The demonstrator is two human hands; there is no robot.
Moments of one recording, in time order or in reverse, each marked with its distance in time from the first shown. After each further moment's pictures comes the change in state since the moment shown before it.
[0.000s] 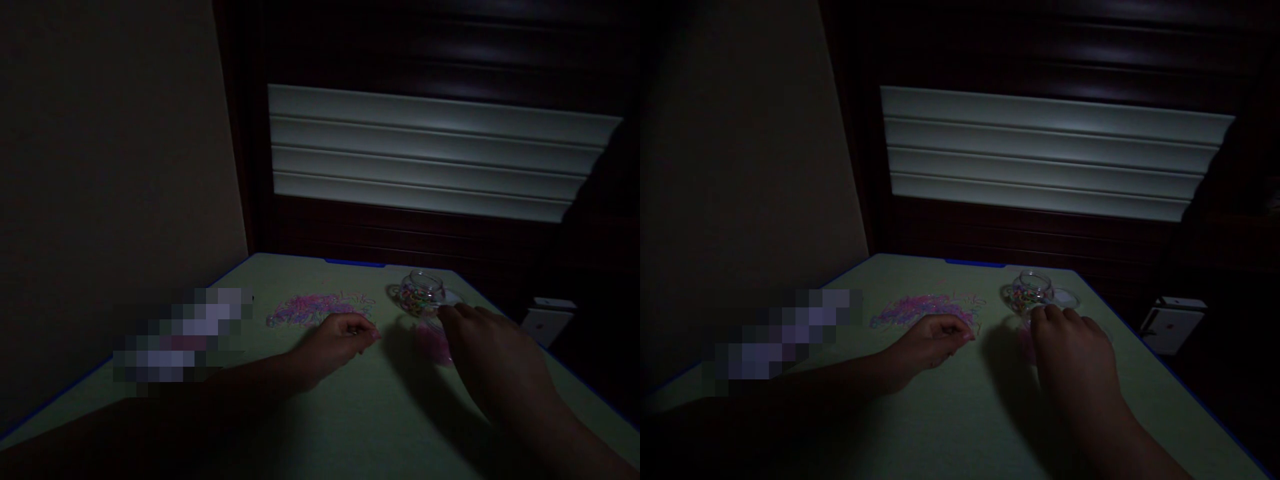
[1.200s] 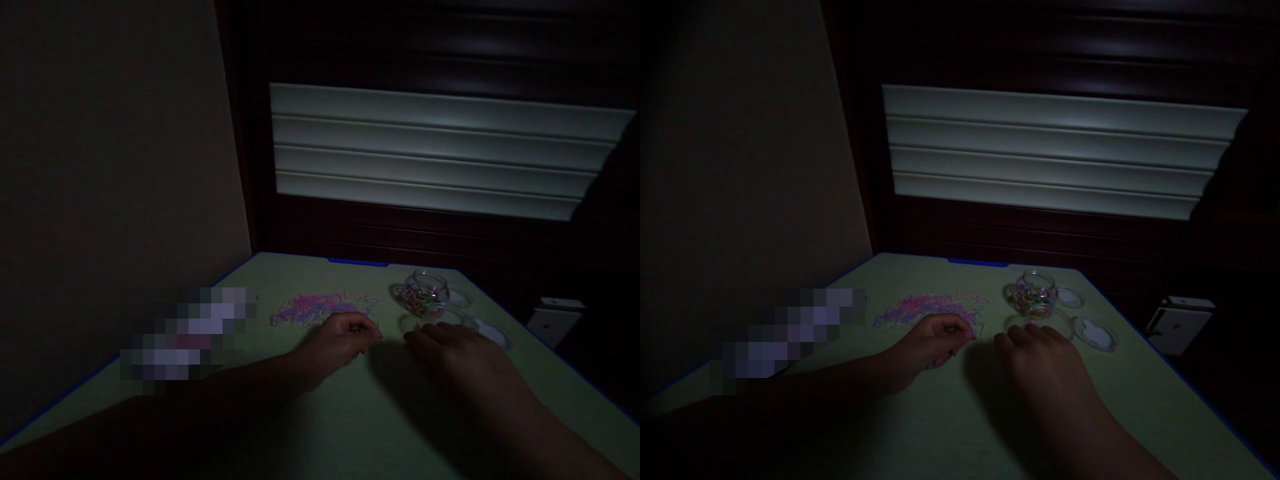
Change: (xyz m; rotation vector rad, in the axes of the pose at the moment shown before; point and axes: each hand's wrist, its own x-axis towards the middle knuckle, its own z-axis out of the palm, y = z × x) left_hand -0.003 0.007 0.000 -0.016 -0.001 -0.041; right_hand 0.001 -0.018 0.005 0.184 -0.019 -0.333
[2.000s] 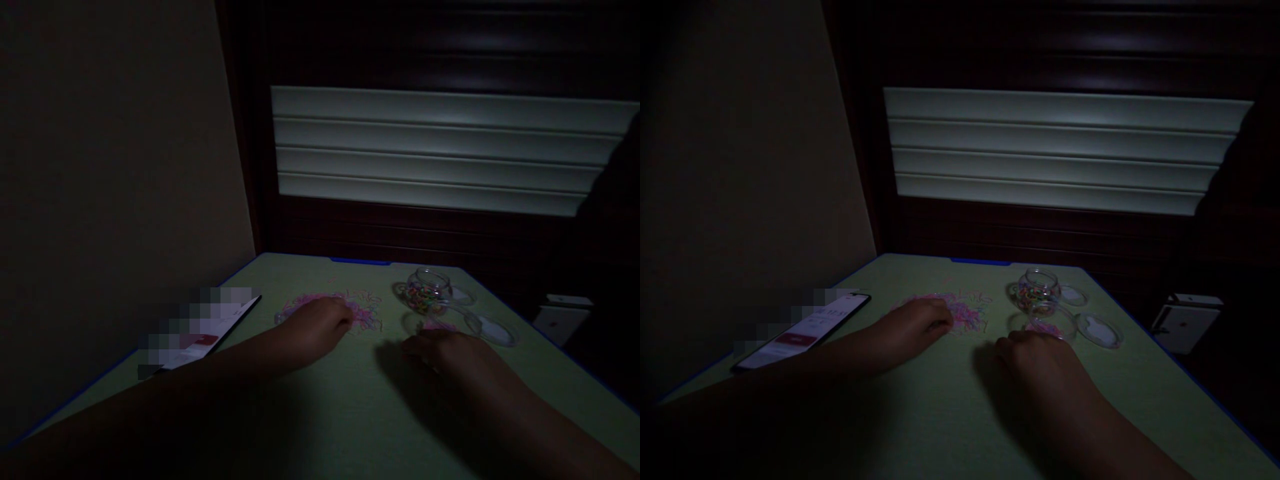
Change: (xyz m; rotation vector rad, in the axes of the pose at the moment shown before) left_hand -0.006 0.019 -0.041 1.009 -0.019 0.364; right_hand -0.003 -0.001 0.005 0.321 -0.059 0.006
